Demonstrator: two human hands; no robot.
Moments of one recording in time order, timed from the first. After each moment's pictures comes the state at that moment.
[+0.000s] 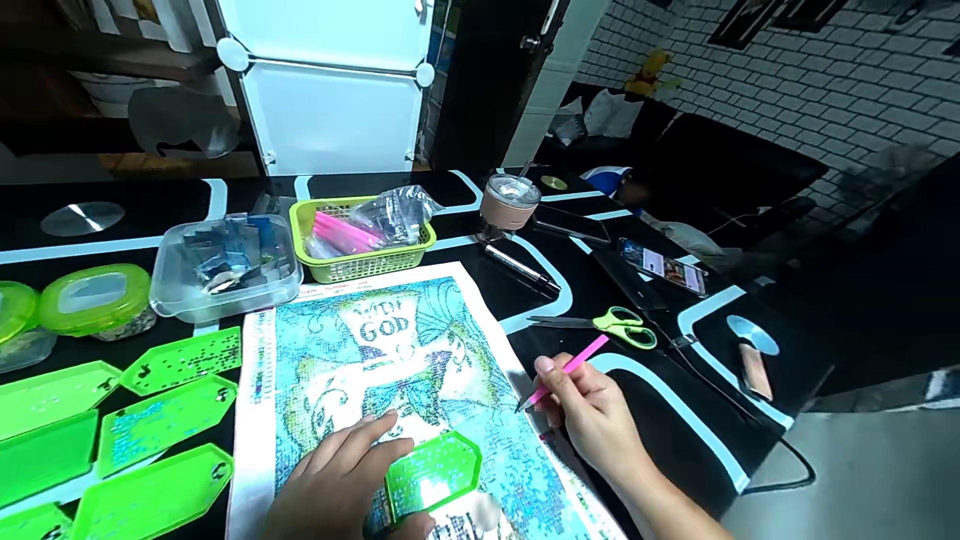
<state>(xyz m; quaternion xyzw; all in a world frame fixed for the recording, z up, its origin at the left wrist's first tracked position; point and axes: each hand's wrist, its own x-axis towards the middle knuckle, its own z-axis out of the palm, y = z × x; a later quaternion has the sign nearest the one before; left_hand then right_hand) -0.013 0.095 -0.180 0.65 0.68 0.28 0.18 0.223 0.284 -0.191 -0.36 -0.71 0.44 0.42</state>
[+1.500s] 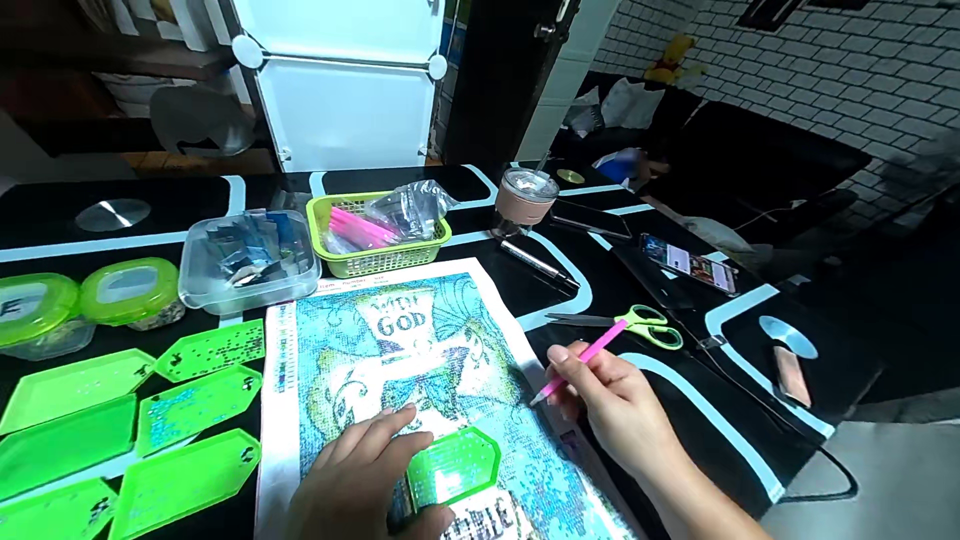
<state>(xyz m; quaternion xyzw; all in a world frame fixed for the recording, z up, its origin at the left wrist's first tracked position) -0.013 0.093 -0.180 0.65 0.69 0.29 0.17 0.207 0.278 -0.167 -0.37 -0.71 0.47 0.36</state>
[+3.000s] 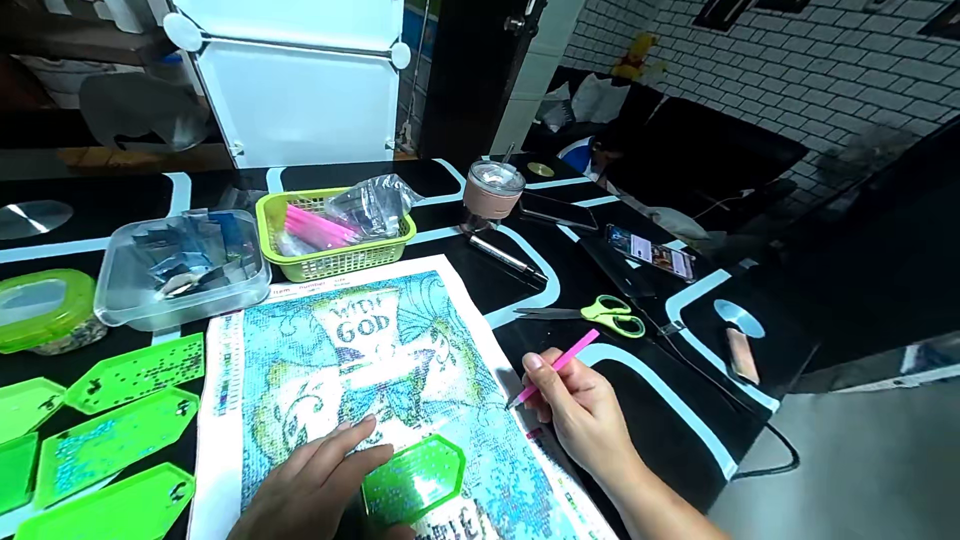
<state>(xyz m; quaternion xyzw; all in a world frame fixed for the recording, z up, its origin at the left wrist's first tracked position) -0.016 0.097 -0.175 0.65 0.68 0.28 0.21 0.225 0.284 -0.197 -0.32 -0.73 0.41 0.43</state>
